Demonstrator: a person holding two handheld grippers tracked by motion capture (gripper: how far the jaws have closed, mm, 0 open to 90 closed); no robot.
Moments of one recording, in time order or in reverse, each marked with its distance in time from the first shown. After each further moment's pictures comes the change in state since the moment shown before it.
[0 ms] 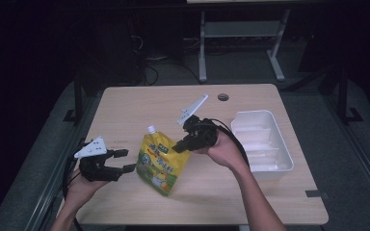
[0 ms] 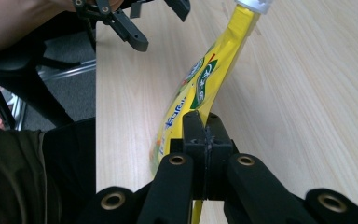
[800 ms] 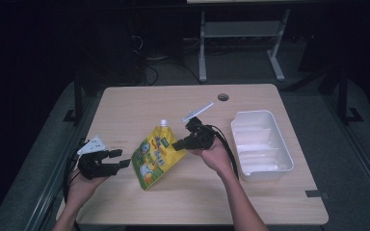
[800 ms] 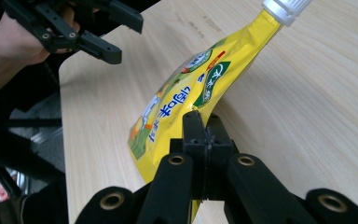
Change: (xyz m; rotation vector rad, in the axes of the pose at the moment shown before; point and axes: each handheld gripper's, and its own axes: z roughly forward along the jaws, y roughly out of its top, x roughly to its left) left arm 0.022 -0.022 0.007 0.063 0.131 -0.096; right arm -0.033 -0.031 0.039 -0.123 -0.034 0.269
